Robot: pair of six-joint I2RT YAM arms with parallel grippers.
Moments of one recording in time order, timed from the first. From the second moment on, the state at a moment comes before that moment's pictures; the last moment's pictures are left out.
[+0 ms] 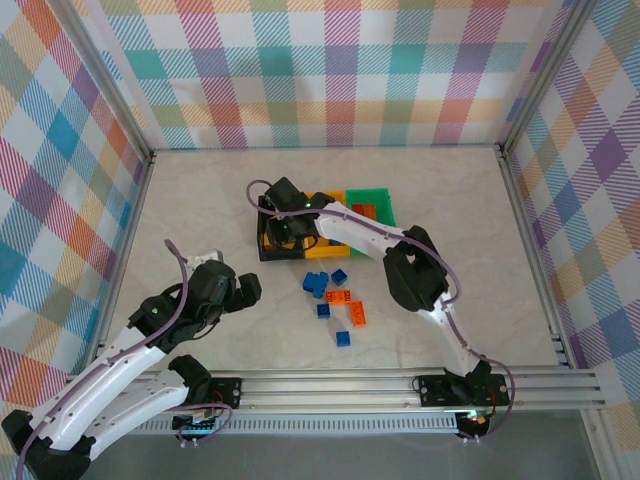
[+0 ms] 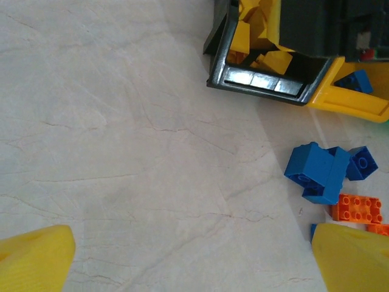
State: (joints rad) left arm -0.67 0.70 0.72 -0.92 -0.32 -0.82; right arm 0.86 2.30 2.01 -0.71 -0.03 0.44
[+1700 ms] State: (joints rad) left arm -0.83 1.16 0.75 -0.55 -0.17 -0.71; right arm 0.91 1.41 0.77 -0.63 0.03 0.68
